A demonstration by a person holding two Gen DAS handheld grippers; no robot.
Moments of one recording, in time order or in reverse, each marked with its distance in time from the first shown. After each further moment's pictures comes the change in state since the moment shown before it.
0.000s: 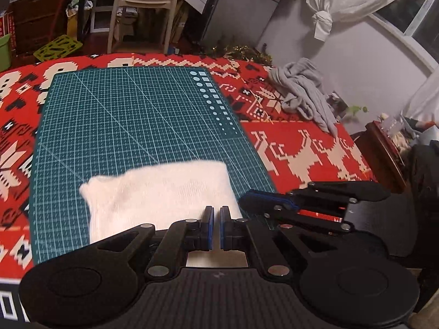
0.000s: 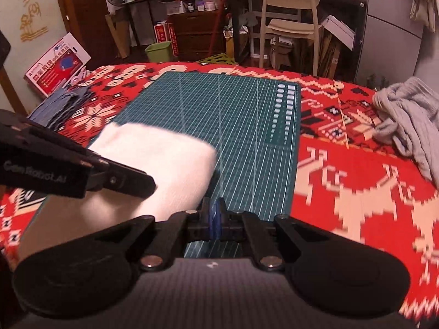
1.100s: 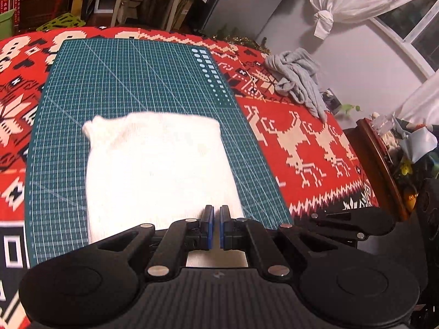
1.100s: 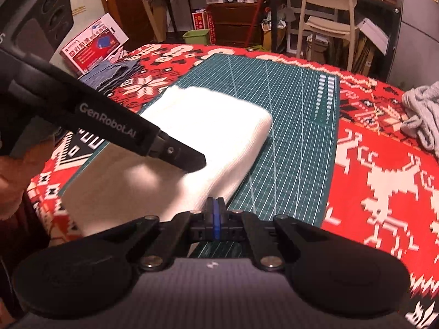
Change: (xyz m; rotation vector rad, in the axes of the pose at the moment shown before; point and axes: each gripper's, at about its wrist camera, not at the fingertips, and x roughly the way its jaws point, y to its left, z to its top) left arm -0.022 -0.002 -0.045 -0.065 0.048 -0.046; right arm -0.039 0.037 -0.044 -0.095 0.058 0.131
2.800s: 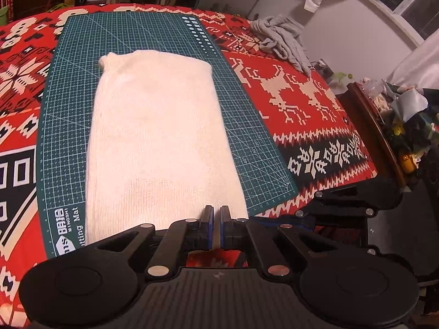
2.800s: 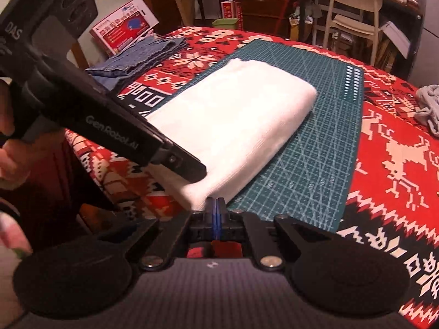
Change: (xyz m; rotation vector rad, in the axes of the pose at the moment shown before) left arm -0.032 -0.013 -0.065 0.041 0.084 0.004; right arm -0.049 0.061 -0.042 -0.094 0.051 0.072
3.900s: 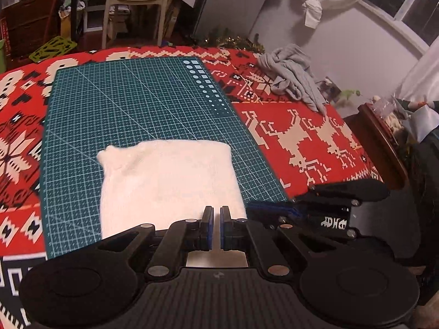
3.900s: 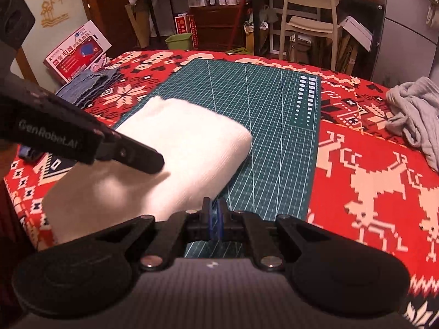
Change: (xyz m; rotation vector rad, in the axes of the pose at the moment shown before) left arm 0.024 0.009 0.087 0.085 -0.087 0.050; right arm 0.047 -0.087 0.054 0.147 -0.075 -0.141
